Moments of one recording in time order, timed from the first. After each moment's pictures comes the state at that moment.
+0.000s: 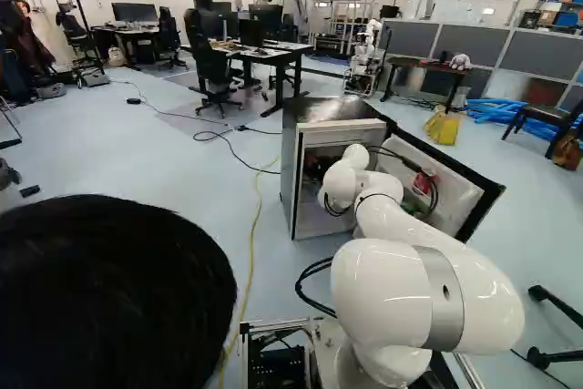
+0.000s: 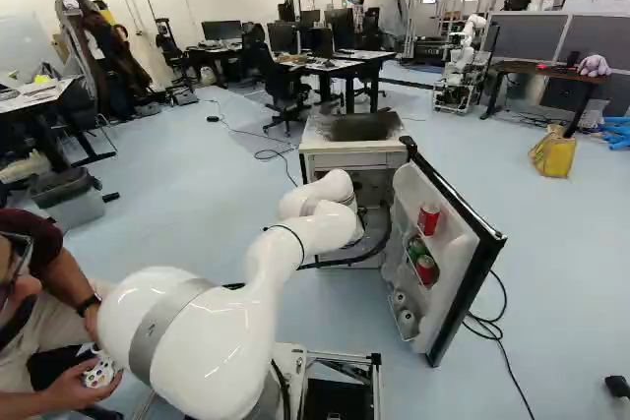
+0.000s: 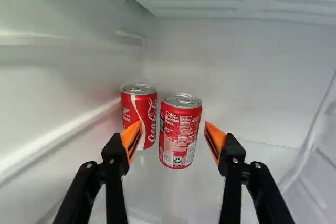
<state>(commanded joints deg) -16.1 -110.6 -135.3 -35.0 68.9 9.0</state>
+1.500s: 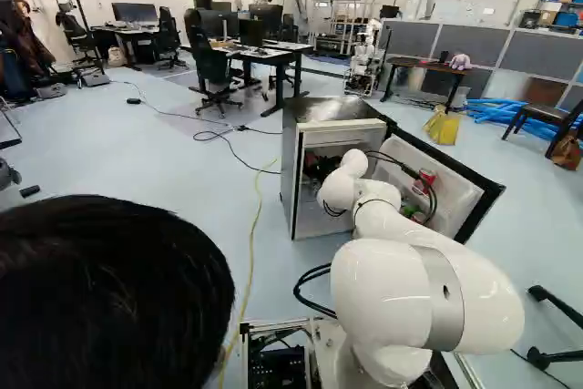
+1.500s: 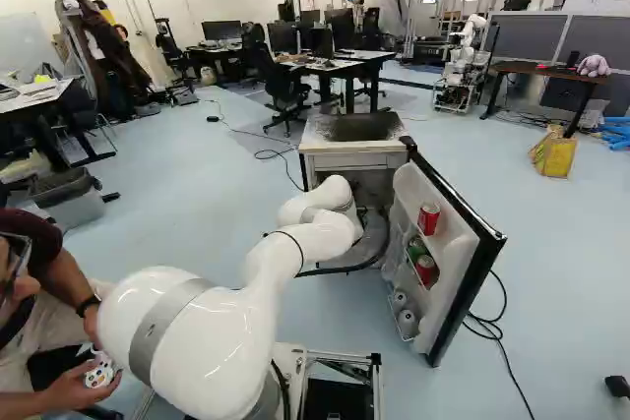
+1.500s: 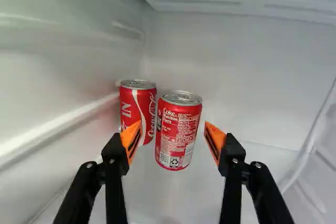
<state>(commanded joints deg) -15.9 -114.3 -142.1 -35.0 66.3 9.0</state>
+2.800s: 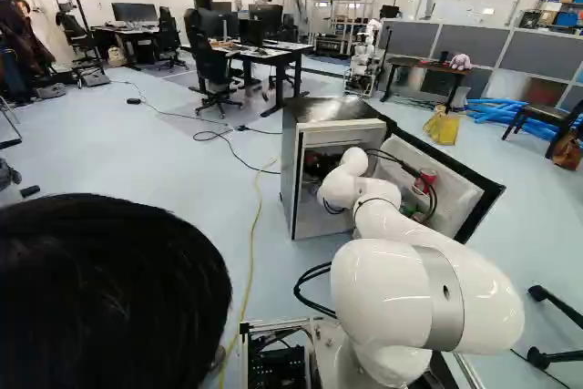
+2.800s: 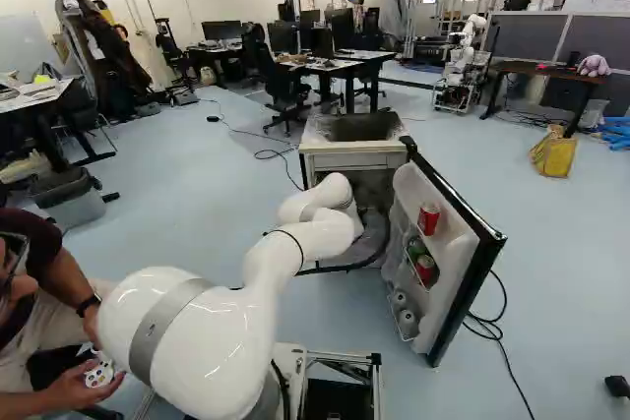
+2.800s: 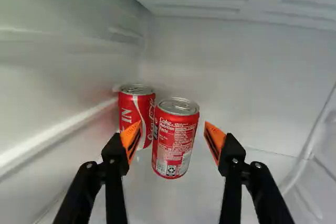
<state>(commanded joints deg) -15.8 -113.3 -141.9 -35.0 65.7 9.0</state>
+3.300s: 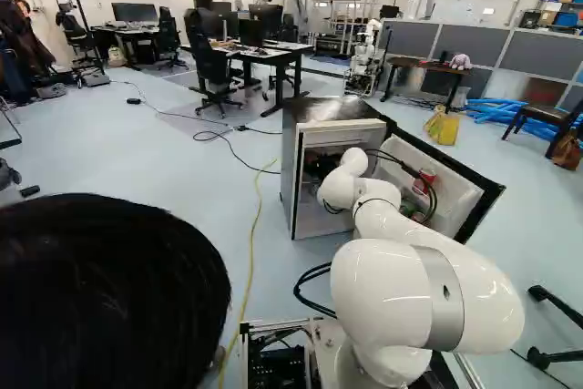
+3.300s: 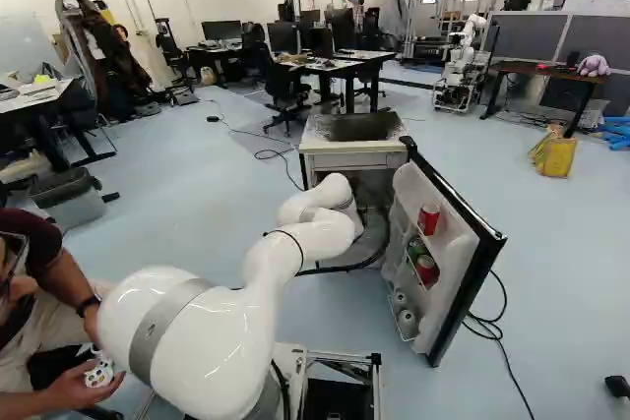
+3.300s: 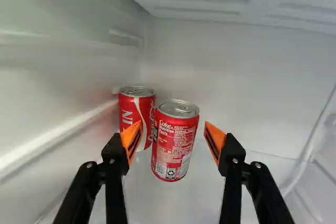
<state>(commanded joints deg) -15.7 -113.8 -142.9 -35.0 65.7 9.0</state>
